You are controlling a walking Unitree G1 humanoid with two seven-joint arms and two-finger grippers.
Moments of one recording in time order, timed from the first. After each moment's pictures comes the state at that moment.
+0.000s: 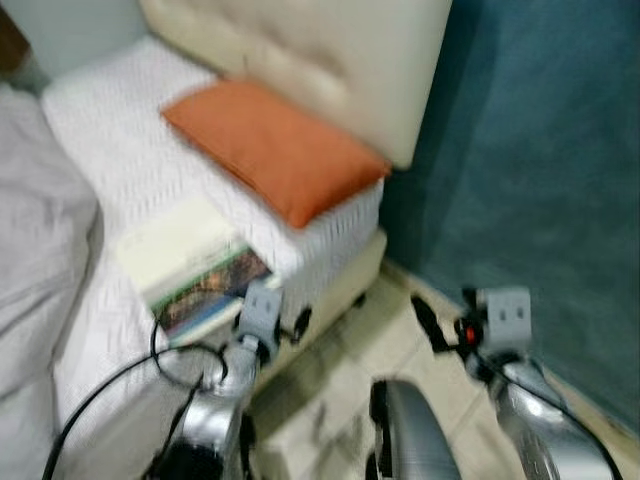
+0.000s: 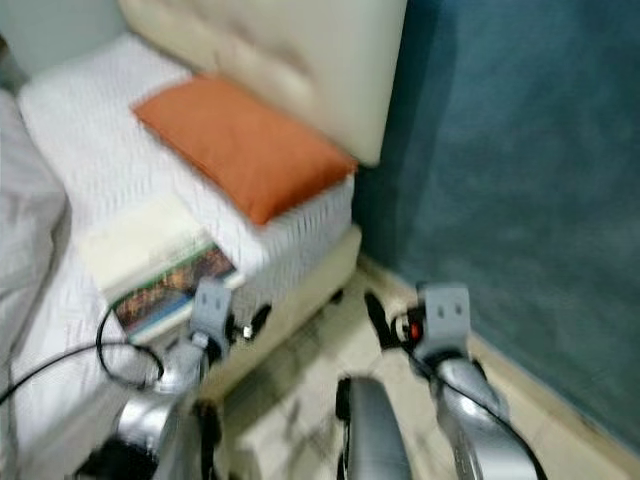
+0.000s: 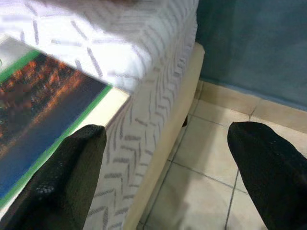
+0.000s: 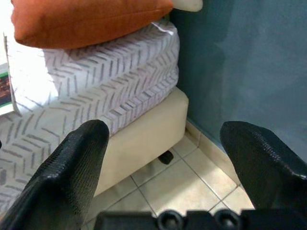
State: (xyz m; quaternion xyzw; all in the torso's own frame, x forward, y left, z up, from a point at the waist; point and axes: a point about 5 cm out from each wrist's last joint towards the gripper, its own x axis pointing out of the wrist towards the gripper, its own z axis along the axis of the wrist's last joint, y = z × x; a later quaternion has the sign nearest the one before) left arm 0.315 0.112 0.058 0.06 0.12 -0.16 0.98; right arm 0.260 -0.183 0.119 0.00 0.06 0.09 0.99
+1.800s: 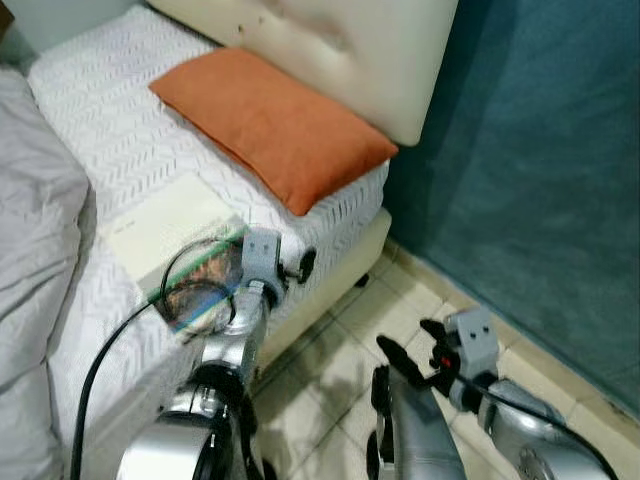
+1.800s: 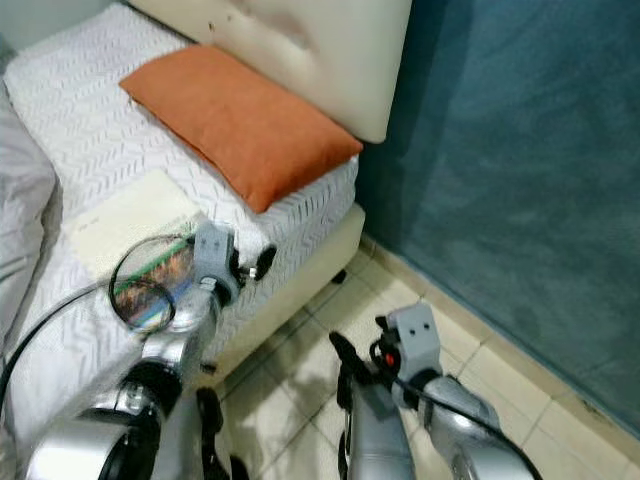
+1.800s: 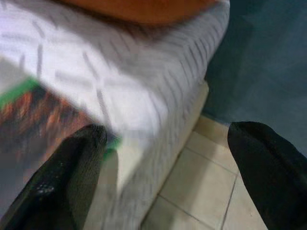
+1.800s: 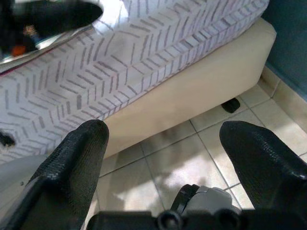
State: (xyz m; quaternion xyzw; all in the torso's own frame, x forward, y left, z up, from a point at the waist) left arm 0.347 0.109 0.086 -0.02 0.05 -0.15 0.99; right arm 0.241 -0.161 0.100 0.02 0.14 0.23 0.96
